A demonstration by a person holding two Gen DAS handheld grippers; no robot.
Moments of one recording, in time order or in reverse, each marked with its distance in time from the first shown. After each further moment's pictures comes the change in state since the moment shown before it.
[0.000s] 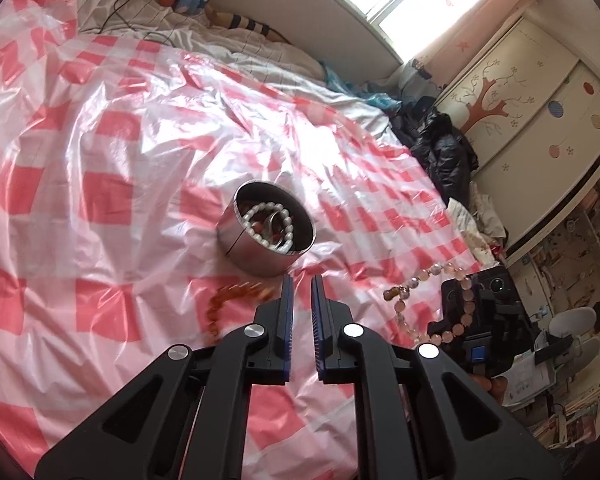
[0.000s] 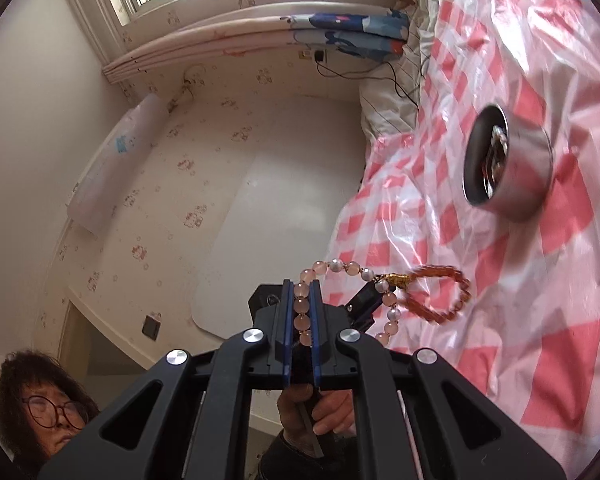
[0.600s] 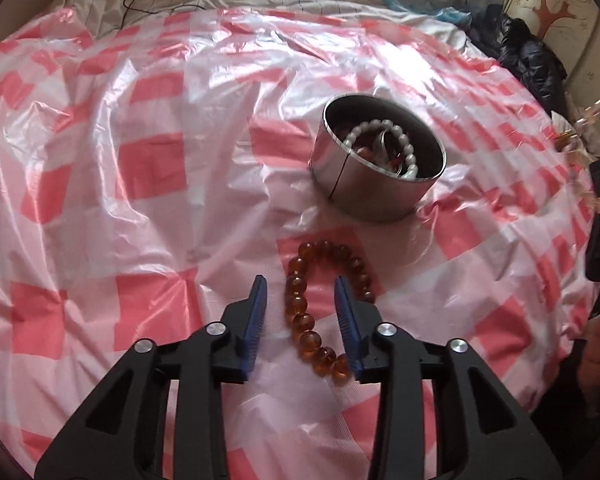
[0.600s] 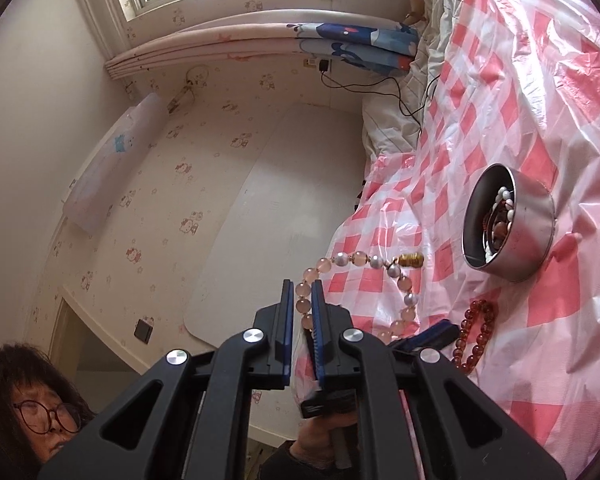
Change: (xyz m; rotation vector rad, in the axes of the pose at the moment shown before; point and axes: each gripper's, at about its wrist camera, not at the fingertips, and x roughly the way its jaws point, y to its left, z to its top) left arm 0.080 0.023 -0.020 0.176 0.225 0.429; right arm 0.006 0.002 0.032 -0.041 0.012 -0.027
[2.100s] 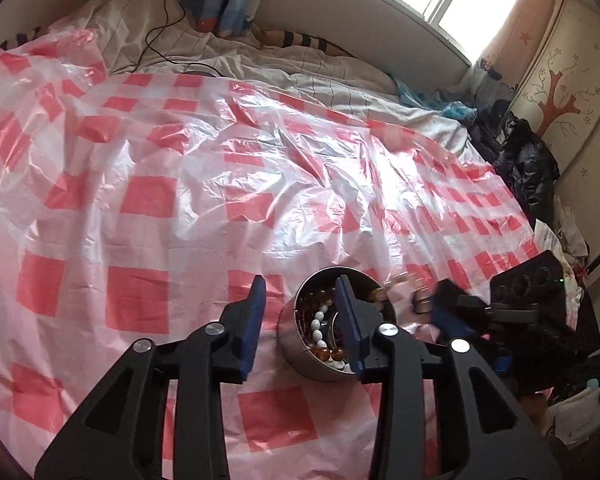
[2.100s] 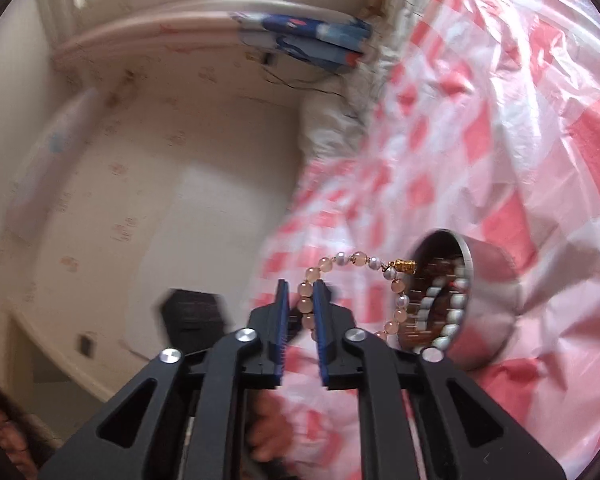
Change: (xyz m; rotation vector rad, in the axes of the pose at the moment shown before) left arm -0.040 0.010 0.091 -0.210 -0.229 -0.102; right arm 0.065 -0.060 0.067 -0.004 0.067 -0.384
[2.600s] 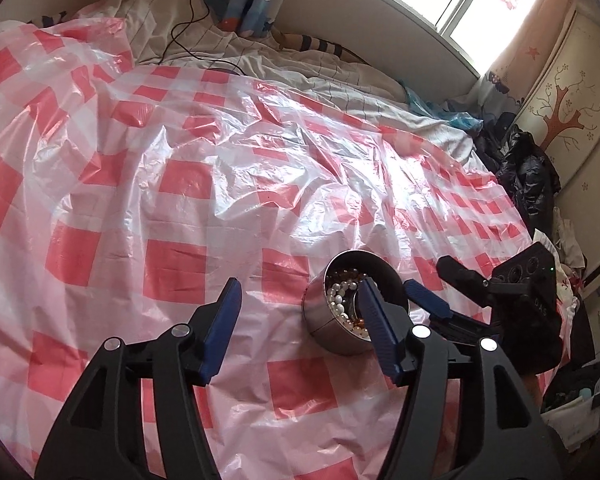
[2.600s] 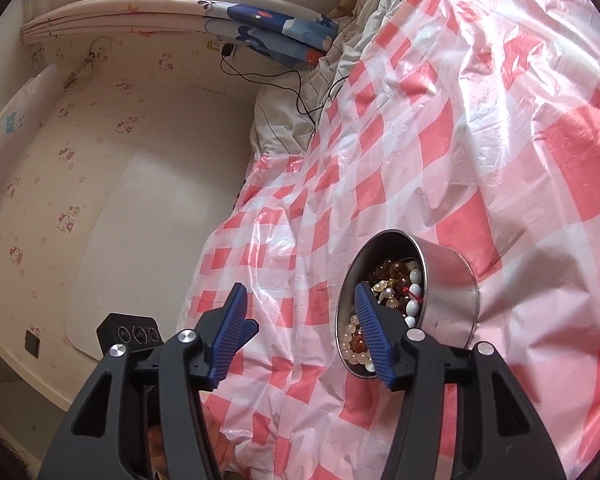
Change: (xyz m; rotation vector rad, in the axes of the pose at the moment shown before) left arm -0.028 0.022 -0.018 -0.031 -0.003 0.012; right arm -0.009 0.013 -0.007 -0.061 -0.036 -0.106
